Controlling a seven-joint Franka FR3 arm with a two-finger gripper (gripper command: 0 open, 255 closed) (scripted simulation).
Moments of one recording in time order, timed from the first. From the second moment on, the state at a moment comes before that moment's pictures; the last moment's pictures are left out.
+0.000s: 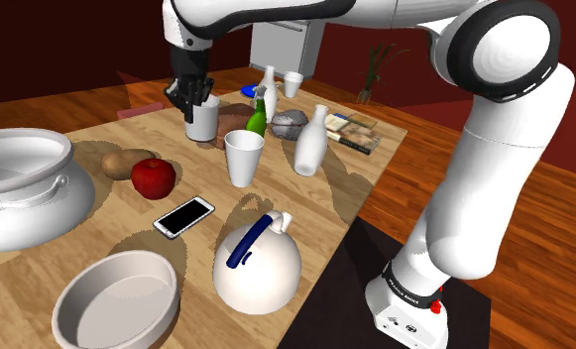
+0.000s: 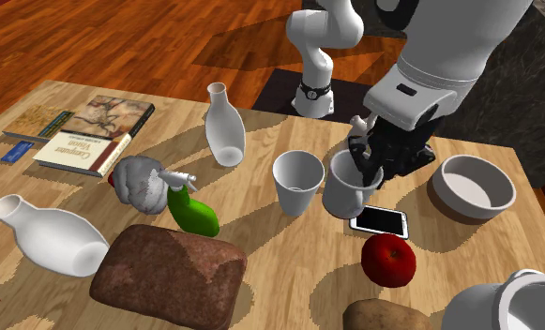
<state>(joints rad) 0.15 0.18 0.23 -1.62 -0.13 1.88 0.18</state>
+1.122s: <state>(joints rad) 0.32 -0.03 0.39 -1.87 -0.10 1.89 0.52</state>
